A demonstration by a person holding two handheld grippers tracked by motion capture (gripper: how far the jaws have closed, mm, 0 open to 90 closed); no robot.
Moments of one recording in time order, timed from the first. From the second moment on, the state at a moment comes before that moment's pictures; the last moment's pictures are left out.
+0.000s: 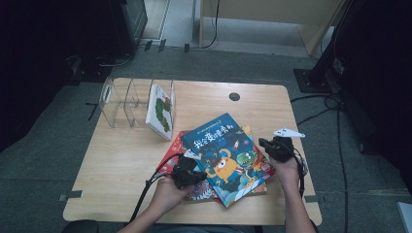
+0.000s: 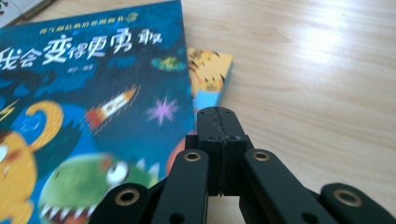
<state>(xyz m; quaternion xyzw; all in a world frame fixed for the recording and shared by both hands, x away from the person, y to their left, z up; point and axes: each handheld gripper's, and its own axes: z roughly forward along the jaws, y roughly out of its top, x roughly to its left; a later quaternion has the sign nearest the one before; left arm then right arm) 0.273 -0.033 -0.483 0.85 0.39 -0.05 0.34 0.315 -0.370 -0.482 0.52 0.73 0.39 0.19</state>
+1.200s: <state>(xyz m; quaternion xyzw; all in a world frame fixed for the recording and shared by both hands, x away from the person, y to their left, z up) 0.339 0.022 -0.449 0.83 0.43 0.00 0.34 0.219 -0.395 -0.489 0.56 0.74 0.33 0.18</state>
